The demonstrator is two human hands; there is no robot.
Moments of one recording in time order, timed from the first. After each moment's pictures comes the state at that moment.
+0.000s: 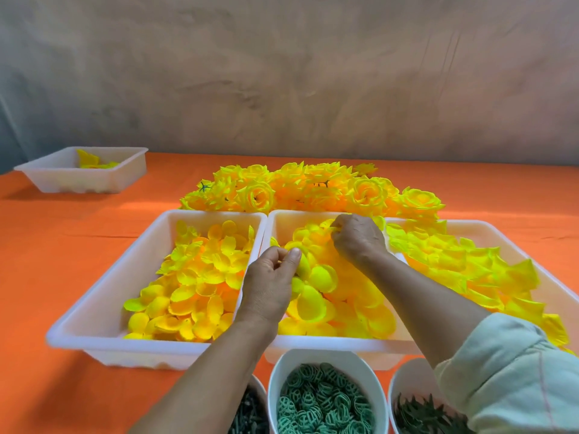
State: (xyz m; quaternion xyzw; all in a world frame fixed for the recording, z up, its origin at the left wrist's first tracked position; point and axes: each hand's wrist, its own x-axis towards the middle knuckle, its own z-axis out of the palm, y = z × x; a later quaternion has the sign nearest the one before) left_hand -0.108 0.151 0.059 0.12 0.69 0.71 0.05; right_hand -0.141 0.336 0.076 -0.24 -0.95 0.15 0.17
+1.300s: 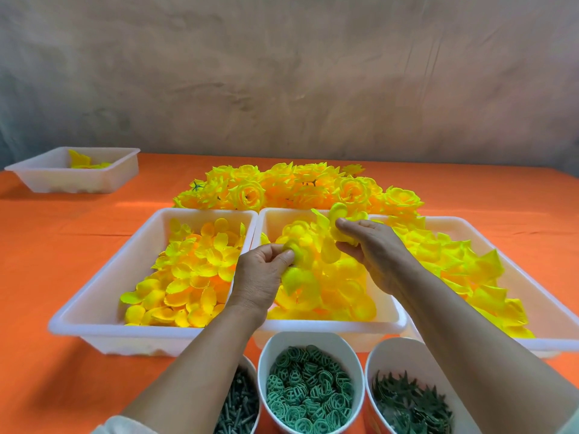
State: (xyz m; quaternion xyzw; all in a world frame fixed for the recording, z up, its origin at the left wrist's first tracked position) left_hand -0.106 0.149 0.058 0.14 0.67 0.72 0.07; right_hand -0.055 0.329 0.097 -0.19 -0.66 0.71 0.17
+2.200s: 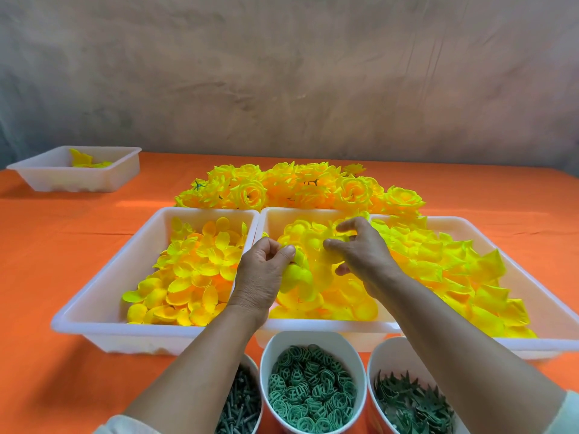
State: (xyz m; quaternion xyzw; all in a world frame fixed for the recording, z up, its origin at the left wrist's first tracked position) left_hand -0.109 0.148 0.057 0.16 0.68 0.72 0.04; right_hand -0.055 0.303 0.096 -0.24 -0.79 0.53 0.18
